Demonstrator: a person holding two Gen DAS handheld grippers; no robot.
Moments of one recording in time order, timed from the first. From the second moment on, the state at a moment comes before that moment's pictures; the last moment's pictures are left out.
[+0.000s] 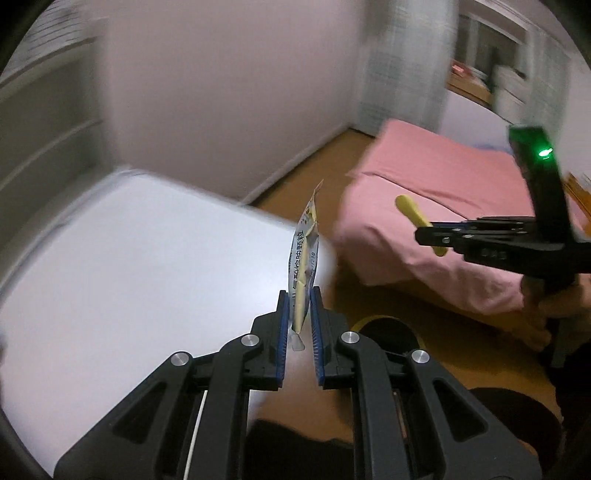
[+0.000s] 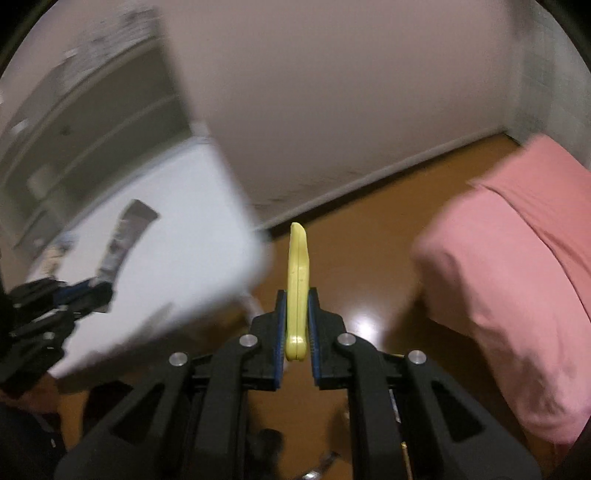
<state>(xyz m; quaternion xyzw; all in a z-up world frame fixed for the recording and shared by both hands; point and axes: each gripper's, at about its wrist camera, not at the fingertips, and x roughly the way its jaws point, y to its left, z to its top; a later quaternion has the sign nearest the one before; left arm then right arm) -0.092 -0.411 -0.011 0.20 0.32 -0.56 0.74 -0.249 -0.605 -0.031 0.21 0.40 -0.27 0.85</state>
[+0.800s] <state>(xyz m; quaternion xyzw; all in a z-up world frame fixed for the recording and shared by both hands) -0.207 -0.575 -0.231 0.34 0.42 -0.60 0.59 -0.380 -0.674 -0.256 0.36 0.50 -0.33 0.71</state>
